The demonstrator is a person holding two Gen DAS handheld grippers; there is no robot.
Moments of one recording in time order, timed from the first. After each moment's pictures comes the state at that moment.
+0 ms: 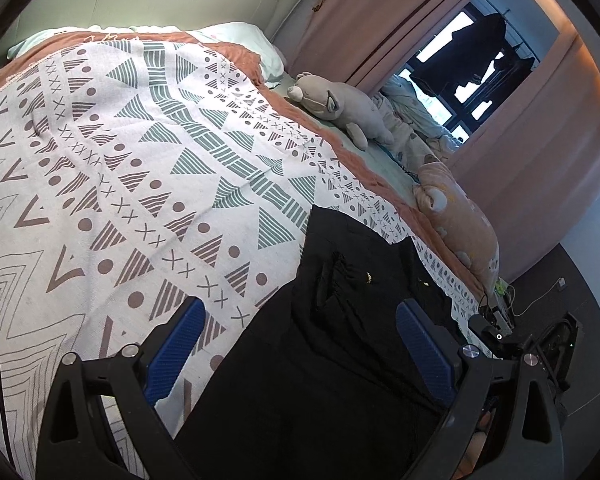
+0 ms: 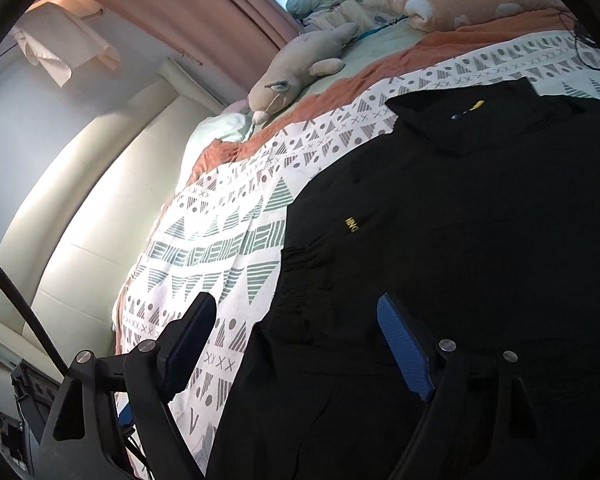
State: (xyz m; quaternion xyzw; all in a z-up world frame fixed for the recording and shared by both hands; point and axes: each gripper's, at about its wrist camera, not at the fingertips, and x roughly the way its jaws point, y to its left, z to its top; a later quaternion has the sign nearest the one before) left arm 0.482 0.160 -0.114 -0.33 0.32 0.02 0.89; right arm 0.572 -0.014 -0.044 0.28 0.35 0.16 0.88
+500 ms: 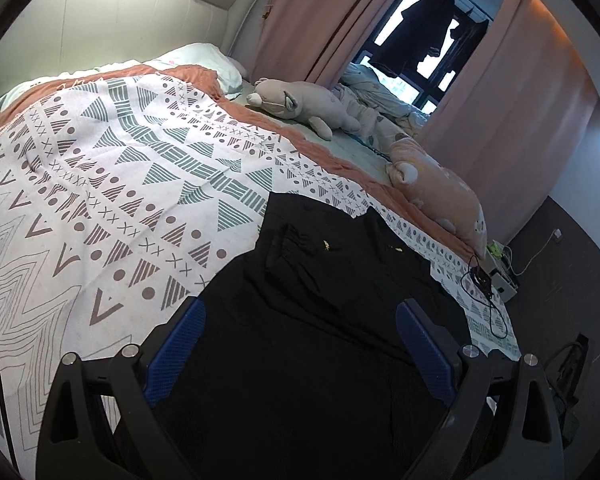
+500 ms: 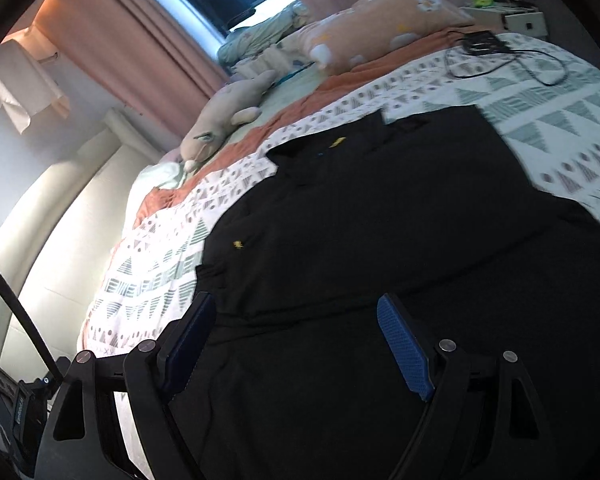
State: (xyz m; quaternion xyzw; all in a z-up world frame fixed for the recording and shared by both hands) left arm 0.425 0.086 -0.077 -0.25 0.32 -0.01 0.92; right arm 0.413 -0.105 -0.029 0.29 0.33 0.02 0.90
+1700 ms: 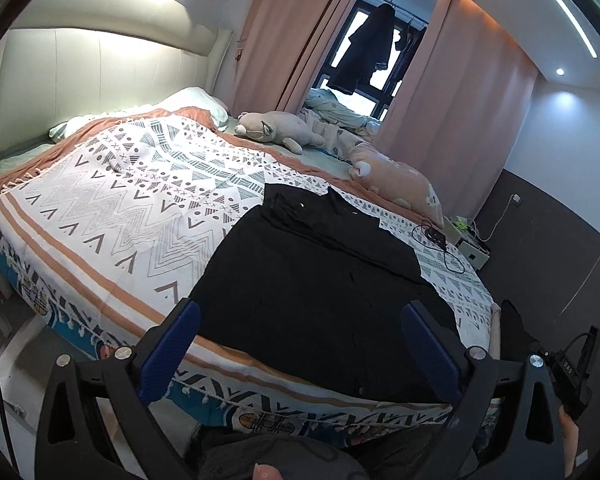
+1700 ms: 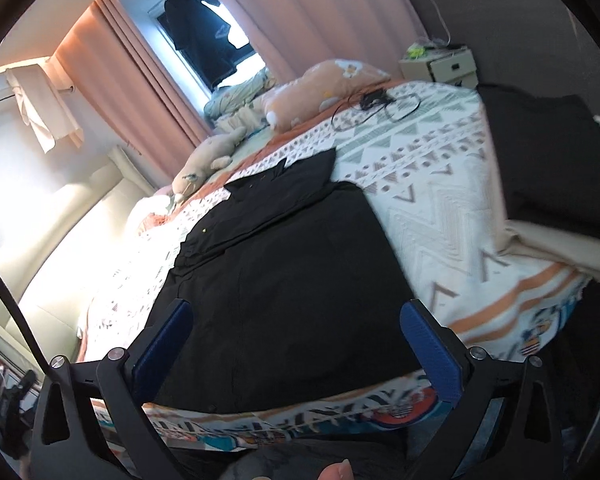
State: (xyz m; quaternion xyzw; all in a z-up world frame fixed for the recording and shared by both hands) left arm 0.087 0.090 -0.026 -0.20 0.26 -0.04 0.94; right arm -0.035 -0.223 0.000 0.26 0.25 -0.02 0.93
